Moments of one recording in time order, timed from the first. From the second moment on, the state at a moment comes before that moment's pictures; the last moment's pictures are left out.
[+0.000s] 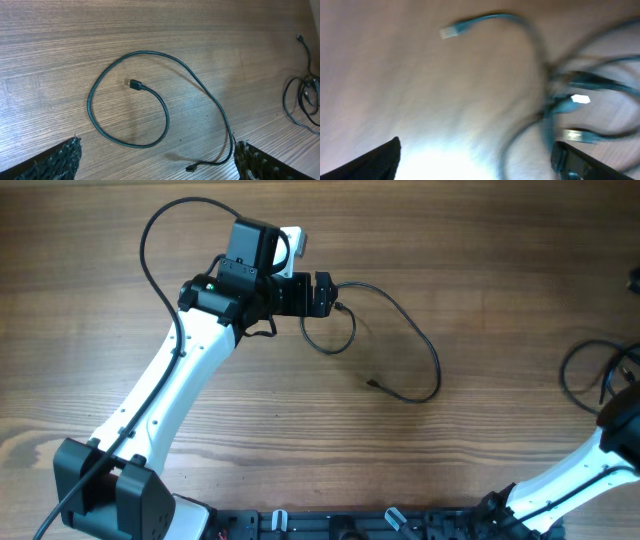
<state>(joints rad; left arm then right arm) -0.37 1.61 1.37 -0.67 0.30 -0.30 -0.70 2.07 1.85 -0.93 -0.10 0.43</state>
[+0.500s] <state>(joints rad) -0.33 1.61 1.37 -0.67 0.20 -0.46 0.01 1.80 1.68 -1.05 -0.46 0.27</state>
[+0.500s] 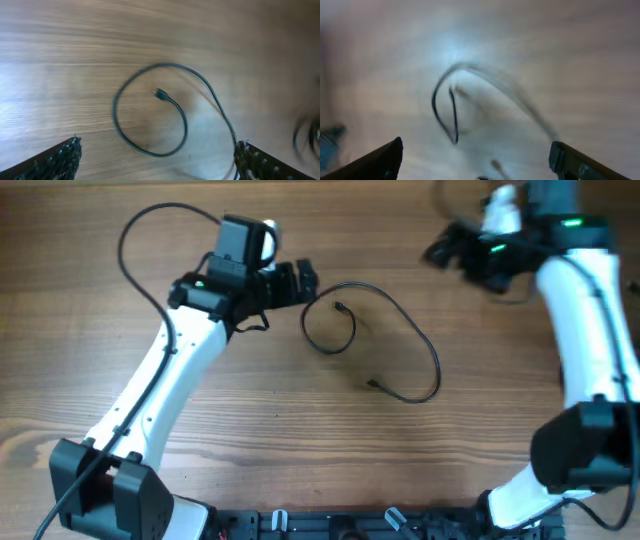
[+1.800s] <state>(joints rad) -0.20 1.61 1.37 -0.70 0.12 -0.64 0.15 1.61 1.18 -0.86 -0.26 0.45</state>
